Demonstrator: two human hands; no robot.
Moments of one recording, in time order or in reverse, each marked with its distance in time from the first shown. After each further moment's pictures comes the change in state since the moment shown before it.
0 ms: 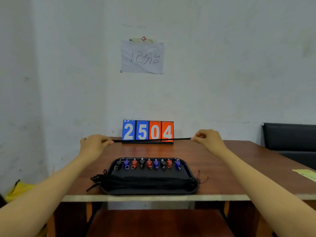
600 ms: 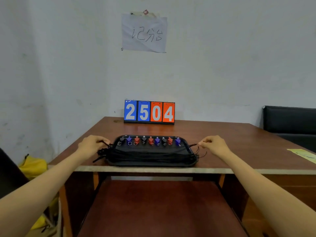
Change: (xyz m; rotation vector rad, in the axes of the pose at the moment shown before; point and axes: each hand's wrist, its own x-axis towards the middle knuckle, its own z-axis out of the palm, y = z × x) left_hand -0.055 -0.059 0.023 -0.138 -0.305 -0.123; right_hand -0.064 0.046 0.028 0.016 -0.167 0.245
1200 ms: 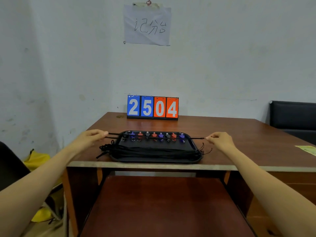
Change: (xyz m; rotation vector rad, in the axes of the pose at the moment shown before) left_hand -0.016 -0.001 -0.019 -0.499 -0.118 -0.045; right_hand 0.017 0.012 0.009 0.064 0.079 0.119
